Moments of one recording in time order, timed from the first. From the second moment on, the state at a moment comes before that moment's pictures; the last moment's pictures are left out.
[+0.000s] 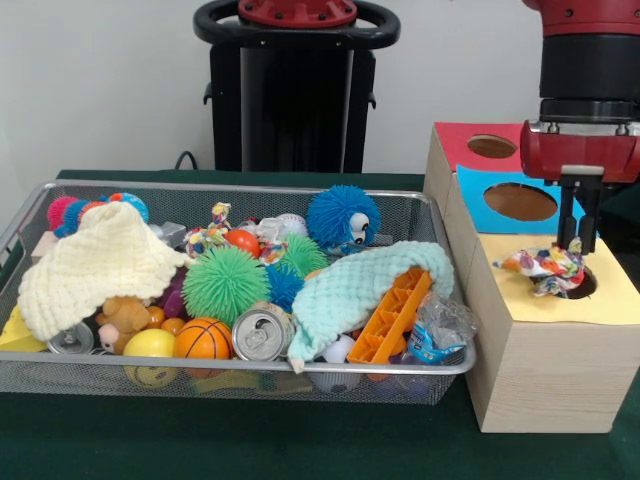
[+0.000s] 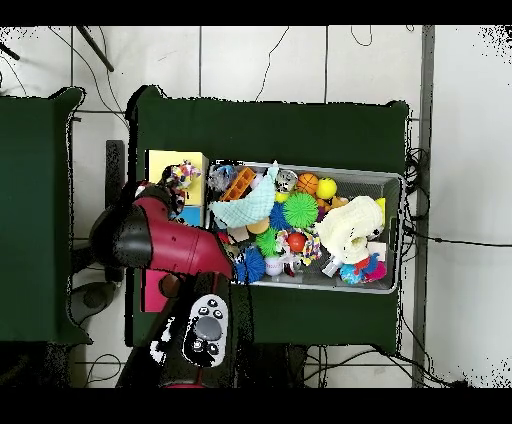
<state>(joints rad) 0.20 -0.60 -0.13 1.71 0.44 0.09 1.72</state>
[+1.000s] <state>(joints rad) 0.10 -0.61 -0.04 1.76 0.42 0.06 1.72</state>
